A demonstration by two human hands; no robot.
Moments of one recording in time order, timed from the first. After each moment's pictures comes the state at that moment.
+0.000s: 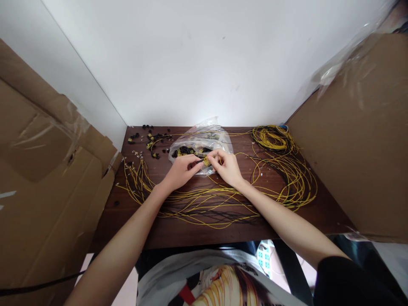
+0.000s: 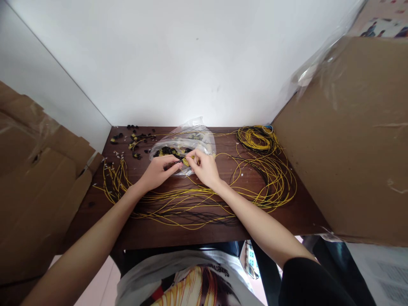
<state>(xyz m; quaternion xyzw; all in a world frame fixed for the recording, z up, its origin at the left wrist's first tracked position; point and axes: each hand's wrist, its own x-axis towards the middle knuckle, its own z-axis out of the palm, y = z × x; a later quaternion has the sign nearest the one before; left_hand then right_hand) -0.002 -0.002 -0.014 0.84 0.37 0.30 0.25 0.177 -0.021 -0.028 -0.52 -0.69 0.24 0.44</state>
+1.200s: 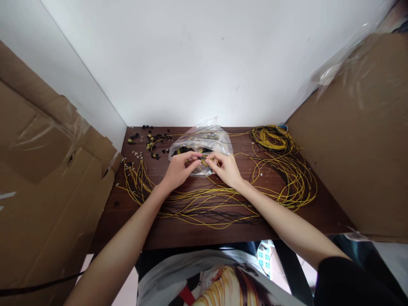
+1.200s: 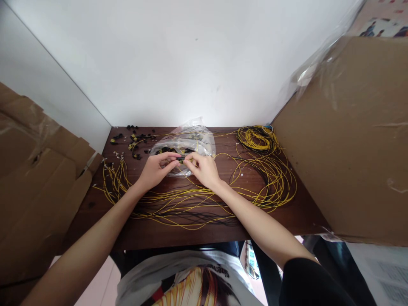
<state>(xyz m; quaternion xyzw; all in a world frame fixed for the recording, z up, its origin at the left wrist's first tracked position) -0.003 0.000 -0.021 0.76 0.40 0.39 0.33 0.178 -0.022 -0.033 -0.52 -0.73 0.21 0.40</state>
